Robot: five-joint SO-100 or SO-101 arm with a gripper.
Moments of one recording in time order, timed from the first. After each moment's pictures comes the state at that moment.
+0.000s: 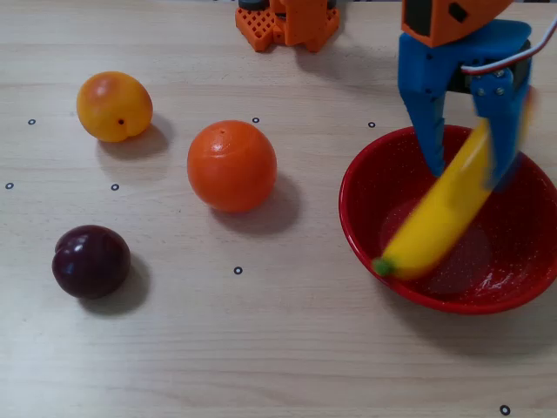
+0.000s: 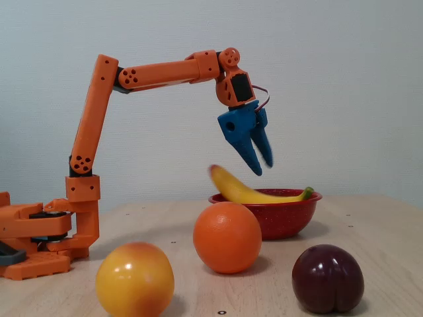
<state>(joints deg) -23.2 73.6 55.7 83.3 -25.8</state>
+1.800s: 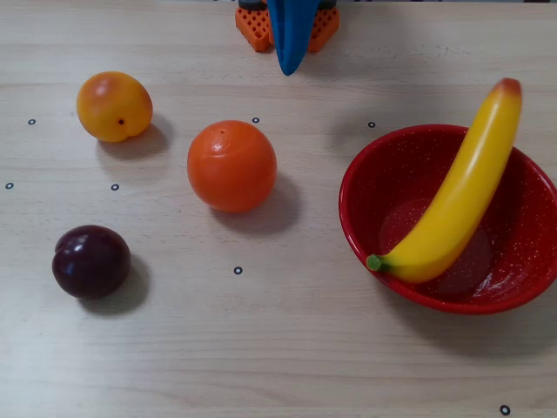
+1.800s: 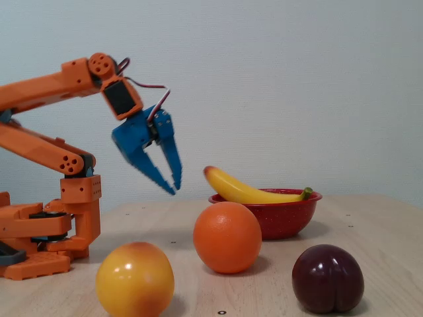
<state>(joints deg) -2.5 157.0 136.8 77.3 -12.0</state>
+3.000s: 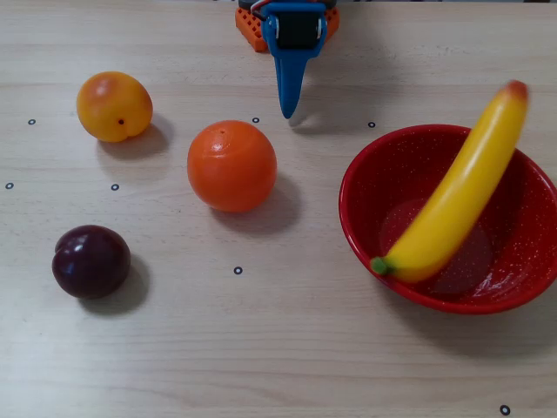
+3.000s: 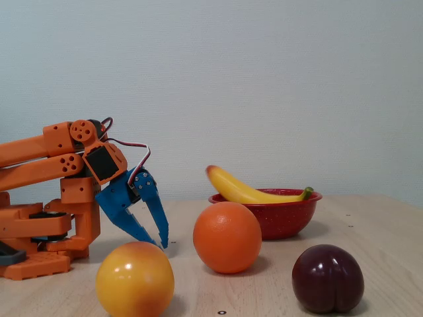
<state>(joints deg) -2.4 189.9 174.0 72.8 0.5</state>
